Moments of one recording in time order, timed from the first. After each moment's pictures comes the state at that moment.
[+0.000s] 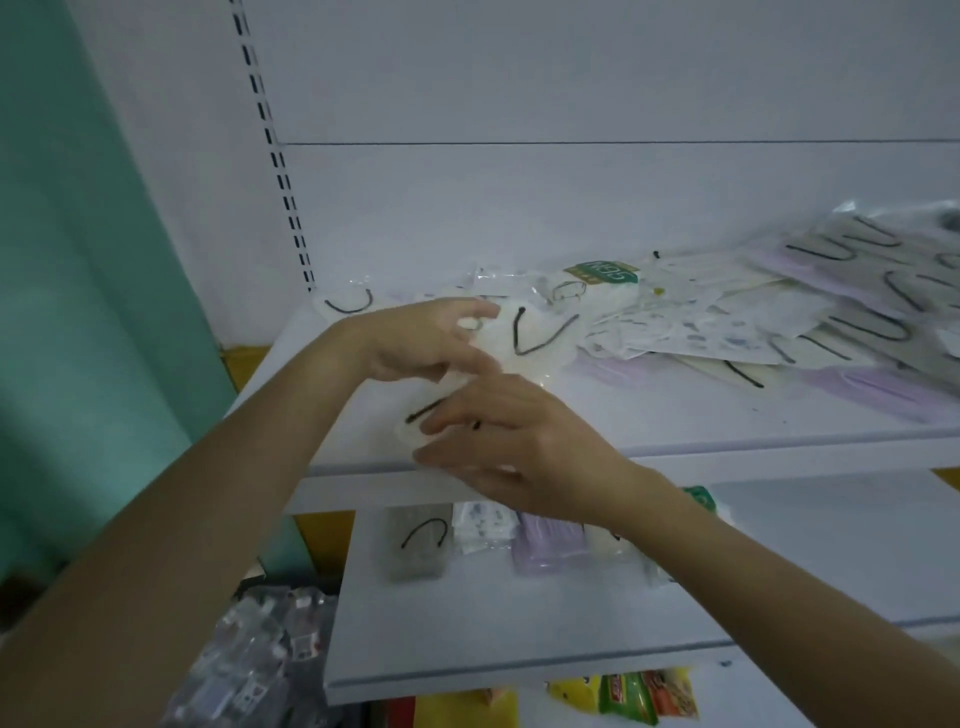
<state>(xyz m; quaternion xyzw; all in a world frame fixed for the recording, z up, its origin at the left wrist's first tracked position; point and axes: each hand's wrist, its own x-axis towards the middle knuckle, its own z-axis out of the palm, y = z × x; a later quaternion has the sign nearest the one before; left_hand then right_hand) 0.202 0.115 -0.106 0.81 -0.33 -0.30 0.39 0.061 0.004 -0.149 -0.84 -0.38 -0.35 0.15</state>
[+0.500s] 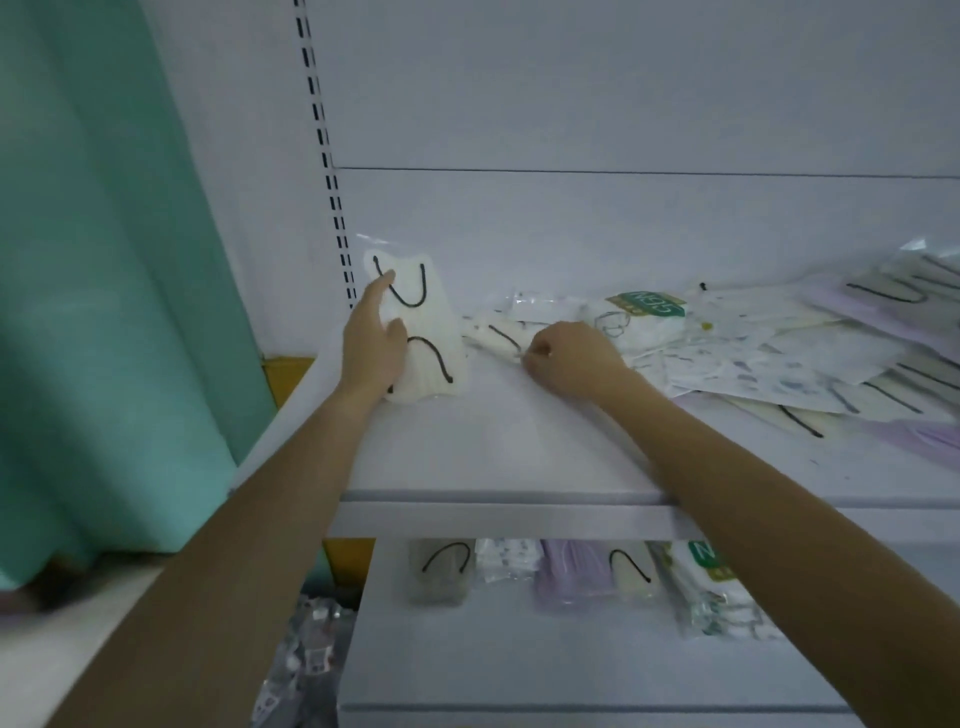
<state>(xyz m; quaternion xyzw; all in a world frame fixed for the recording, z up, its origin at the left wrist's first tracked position) 0.269 0.149 -0.160 0.82 -0.15 0.20 0.52 0.191 -0.052 -0.140 -0.99 0.06 -0.11 0.10</state>
